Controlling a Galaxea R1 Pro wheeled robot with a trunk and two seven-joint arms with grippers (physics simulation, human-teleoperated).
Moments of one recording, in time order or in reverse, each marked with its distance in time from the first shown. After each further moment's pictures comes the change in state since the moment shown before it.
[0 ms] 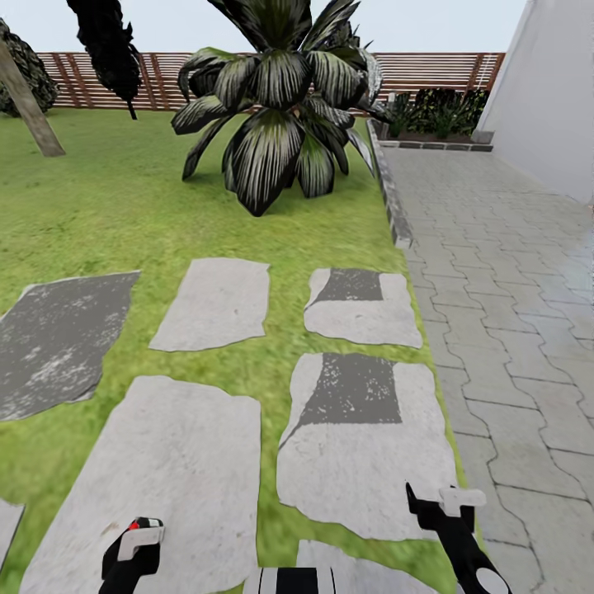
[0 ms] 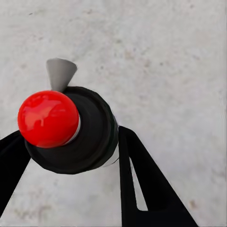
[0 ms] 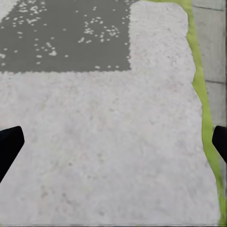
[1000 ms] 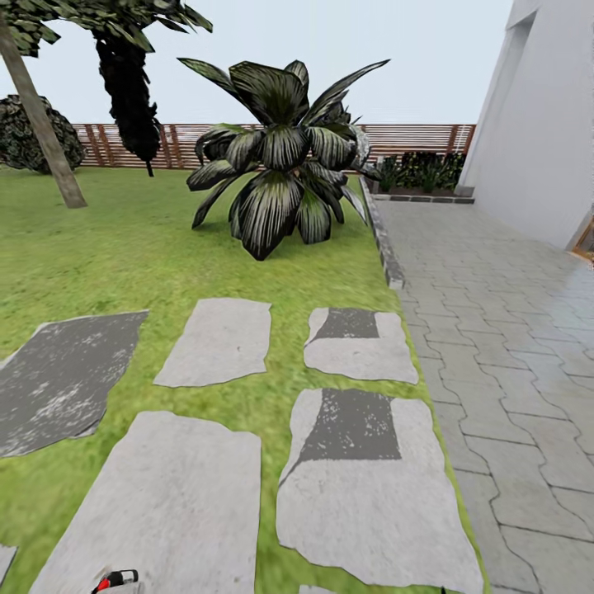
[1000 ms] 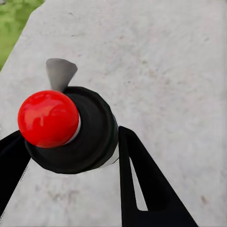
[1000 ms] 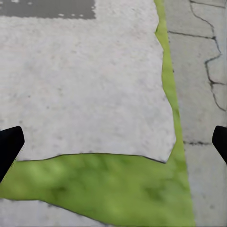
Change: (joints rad) left arm 0.144 -0.001 0.091 0.003 0.000 -0.099 0.006; right arm 0.002 -0.056 -0.097 0.631 0.049 -0.456 0.009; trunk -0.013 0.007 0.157
